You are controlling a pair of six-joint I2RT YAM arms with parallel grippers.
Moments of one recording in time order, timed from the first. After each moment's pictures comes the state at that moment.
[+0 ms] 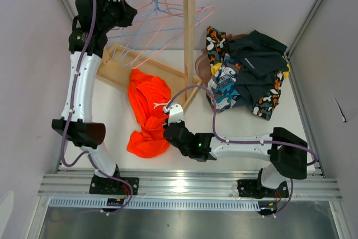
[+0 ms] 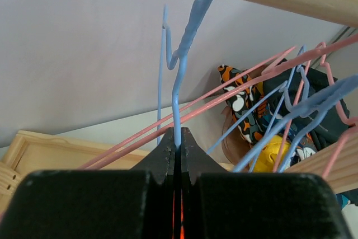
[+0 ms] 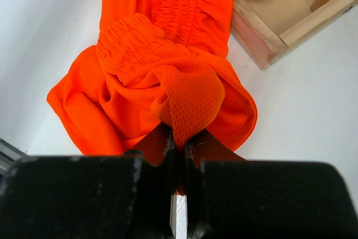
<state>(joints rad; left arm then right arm) -0.13 1.77 2.27 -0.59 0.28 -0.16 1.29 1.60 1.02 0.03 0.69 0.49</state>
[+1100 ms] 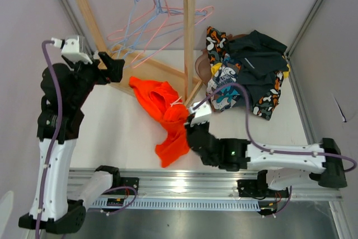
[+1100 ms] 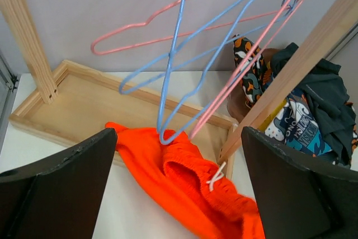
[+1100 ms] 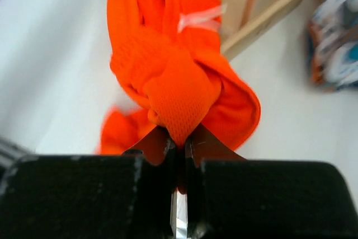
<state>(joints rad) -0.13 0.97 1.48 -0.56 0.10 -0.20 1.44 1.27 0.98 -0.16 0.99 0.48</state>
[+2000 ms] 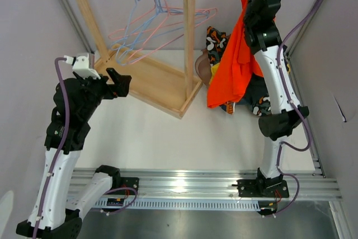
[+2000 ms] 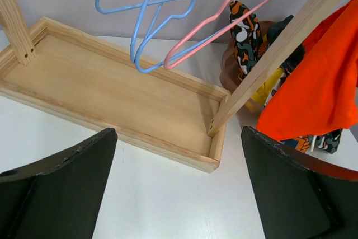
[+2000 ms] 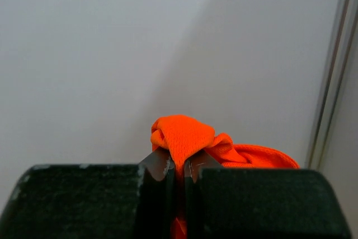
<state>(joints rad) -0.20 0.80 1.22 -0.55 0.05 -0.27 0.35 1.99 2.52 -0.08 0.59 -0.11</state>
